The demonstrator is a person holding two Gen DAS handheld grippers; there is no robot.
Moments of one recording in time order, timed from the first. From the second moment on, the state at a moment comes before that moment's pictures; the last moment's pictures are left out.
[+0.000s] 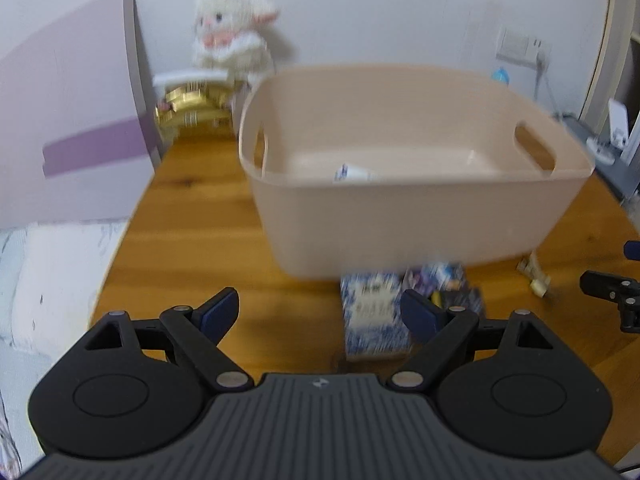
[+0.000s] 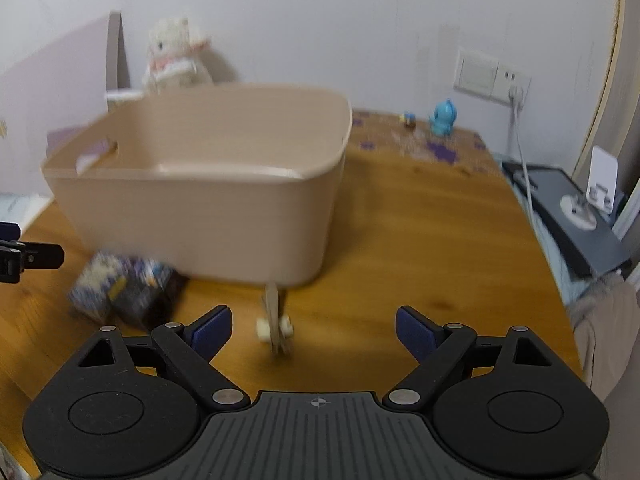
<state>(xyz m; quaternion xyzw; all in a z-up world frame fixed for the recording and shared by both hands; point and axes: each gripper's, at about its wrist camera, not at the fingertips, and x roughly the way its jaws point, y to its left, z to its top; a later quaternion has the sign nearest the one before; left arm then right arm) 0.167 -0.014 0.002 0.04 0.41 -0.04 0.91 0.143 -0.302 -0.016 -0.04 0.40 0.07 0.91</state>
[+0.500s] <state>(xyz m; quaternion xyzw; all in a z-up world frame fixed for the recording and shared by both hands) 0.185 -0.016 -0.036 0.01 0.45 -0.07 0.89 0.167 -0.293 -0.060 -0.02 0.42 0.08 0.90</state>
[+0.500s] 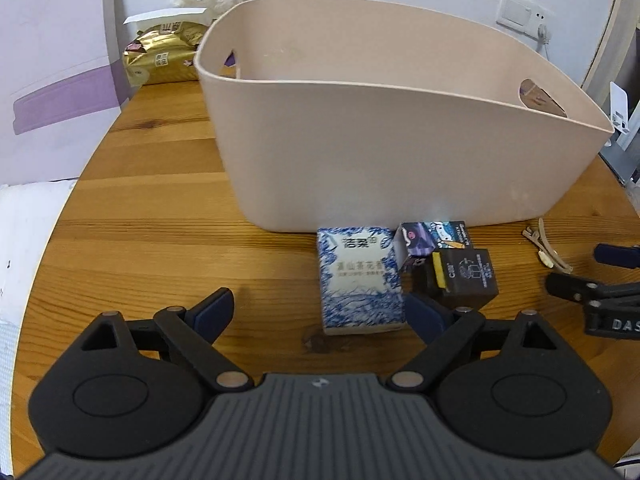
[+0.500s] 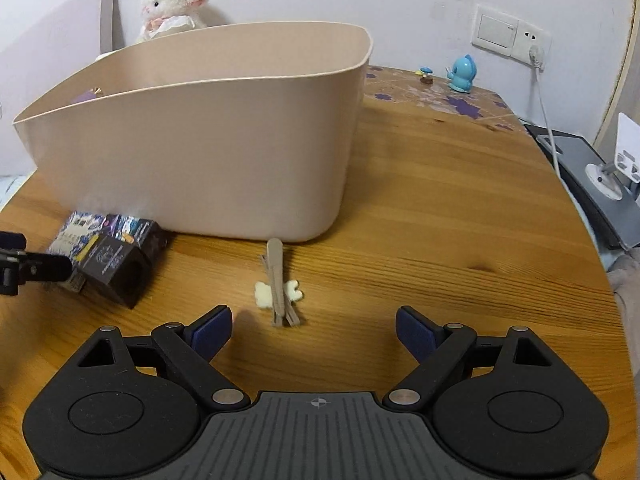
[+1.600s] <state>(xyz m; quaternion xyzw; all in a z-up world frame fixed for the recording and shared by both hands) 0.169 -0.020 -0.031 0.00 0.43 -0.06 0.90 0.138 -0.259 -0.044 -0.04 0.36 0.11 0.92</state>
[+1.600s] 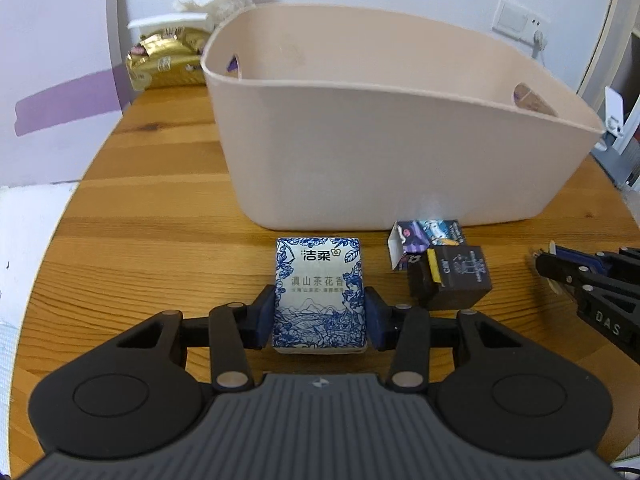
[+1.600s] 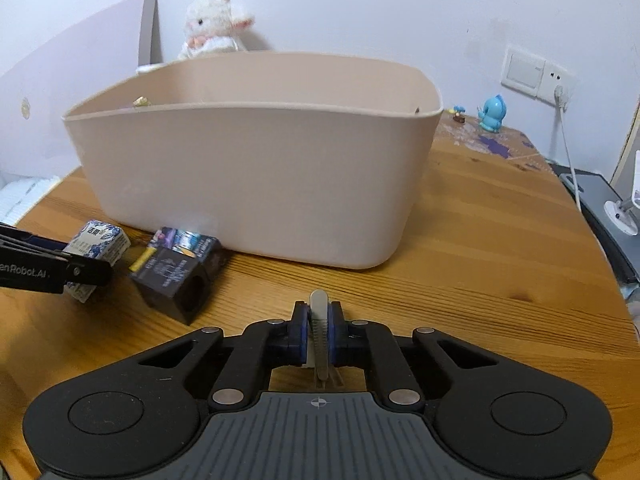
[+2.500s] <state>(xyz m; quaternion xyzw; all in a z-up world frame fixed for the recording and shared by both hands) 0.152 -0.023 0.073 0.04 0.29 -0.06 0.96 0.124 -0.262 0.067 -0.03 0.21 0.12 0.97</state>
